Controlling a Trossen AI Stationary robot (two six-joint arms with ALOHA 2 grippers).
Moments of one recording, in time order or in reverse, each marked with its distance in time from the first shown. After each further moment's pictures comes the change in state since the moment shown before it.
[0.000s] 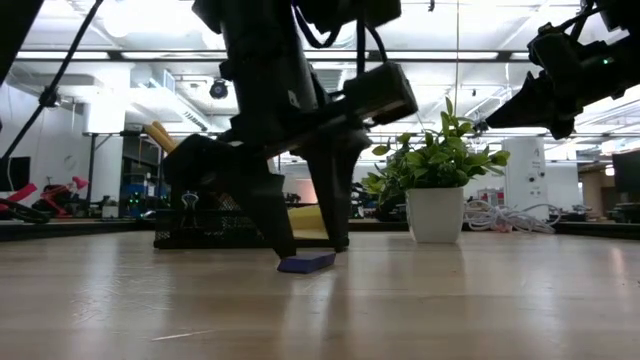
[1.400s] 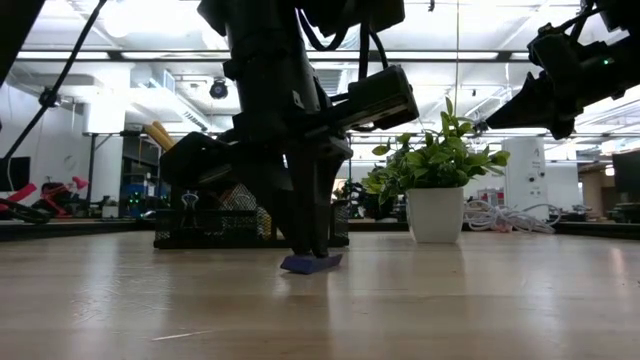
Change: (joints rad) left arm -0.001 0.031 0.021 -0.010 0.046 -0.046; right arm 0.001 0.000 0.000 -0.004 -0.001 -0.002
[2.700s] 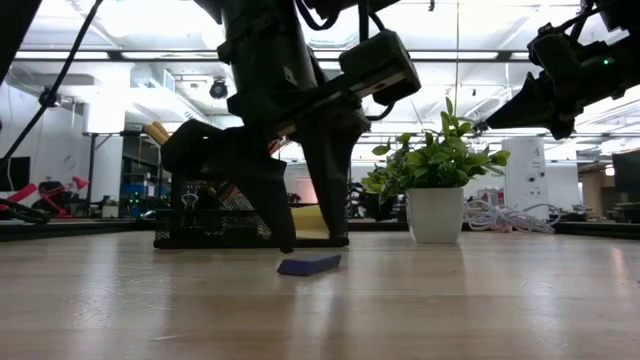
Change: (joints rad) left arm -0.003 -0.049 0.004 -0.015 0.014 0.077; right arm -0.001 0.000 0.000 0.000 0.000 0.003
